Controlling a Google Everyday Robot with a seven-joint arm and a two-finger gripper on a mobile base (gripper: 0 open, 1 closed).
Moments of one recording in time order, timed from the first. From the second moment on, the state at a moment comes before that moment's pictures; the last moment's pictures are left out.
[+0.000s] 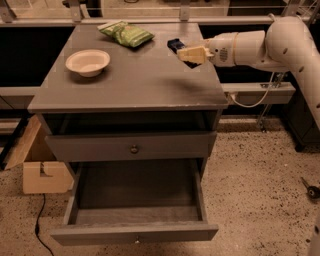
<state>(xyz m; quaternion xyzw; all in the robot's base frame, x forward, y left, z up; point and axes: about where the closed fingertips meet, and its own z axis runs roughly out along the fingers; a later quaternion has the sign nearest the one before) 0.742 -0.085 0.923 -0.37 0.70 0.33 0.51</state>
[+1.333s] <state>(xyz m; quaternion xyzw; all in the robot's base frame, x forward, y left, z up) 0.601 -0.049 0.901 -0.55 0.61 0.33 0.46</state>
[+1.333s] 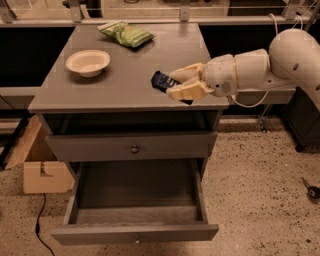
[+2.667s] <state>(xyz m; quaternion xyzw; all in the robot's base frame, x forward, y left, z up) 0.532 -0.039 0.809 -0.58 0.64 0.33 0.38</state>
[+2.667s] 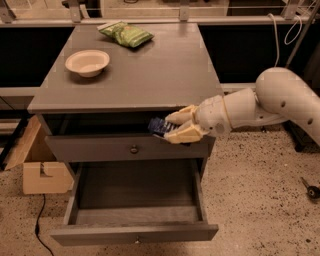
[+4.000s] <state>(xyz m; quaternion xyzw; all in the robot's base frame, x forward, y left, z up) 0.467 0.022 0.533 -0.54 0.69 0.39 0.28</state>
